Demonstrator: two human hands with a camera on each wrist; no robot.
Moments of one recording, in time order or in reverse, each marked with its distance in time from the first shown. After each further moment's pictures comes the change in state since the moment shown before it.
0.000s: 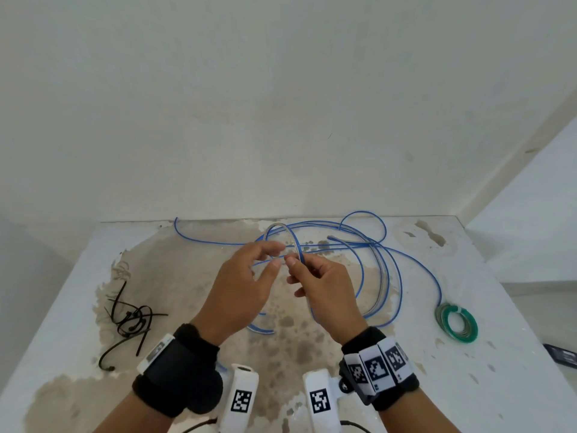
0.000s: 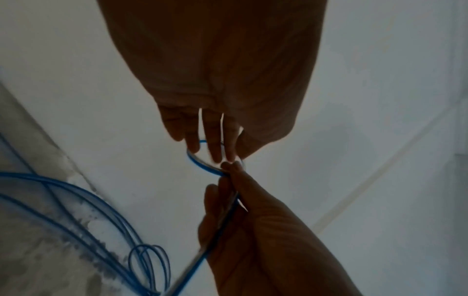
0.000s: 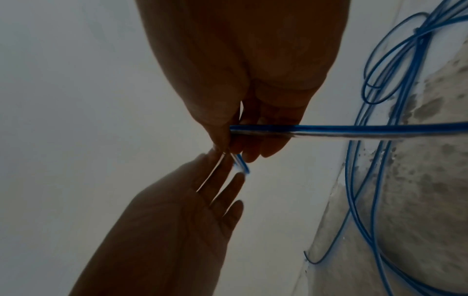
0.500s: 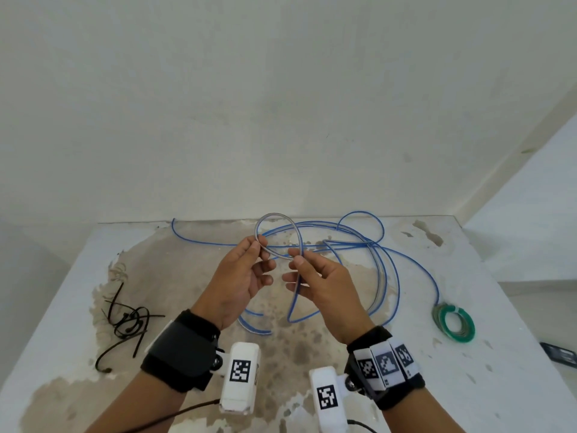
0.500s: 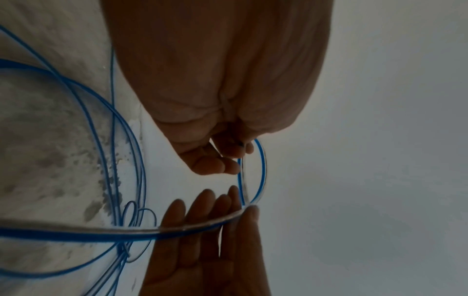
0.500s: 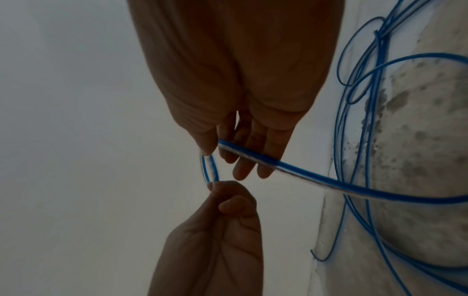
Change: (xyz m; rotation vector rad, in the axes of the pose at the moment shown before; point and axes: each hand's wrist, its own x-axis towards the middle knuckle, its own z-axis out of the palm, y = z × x) left_hand 0.022 -0.004 0.008 -0.918 -0.093 -0.420; right_hand 0.001 -0.004 -0.010 0.250 -0.060 0.126
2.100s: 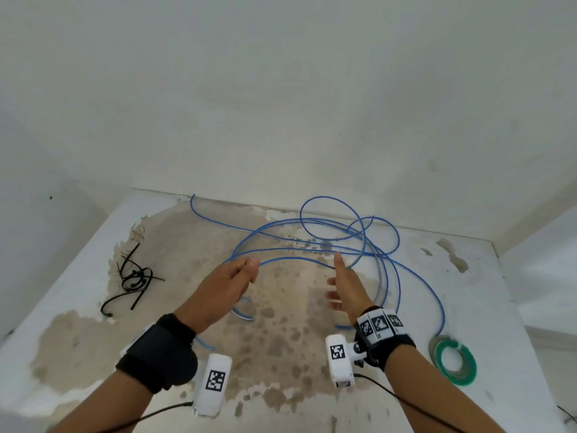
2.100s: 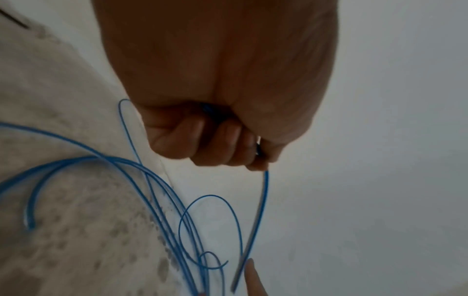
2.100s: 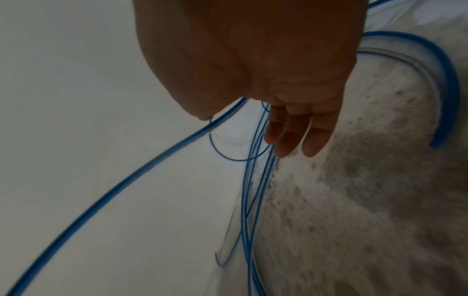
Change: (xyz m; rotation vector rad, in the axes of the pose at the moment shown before) left_hand -0.019 -0.044 0.018 0.853 0.164 0.045; right_hand 0.088 0.054 -0.126 -0.401 0.101 0.530
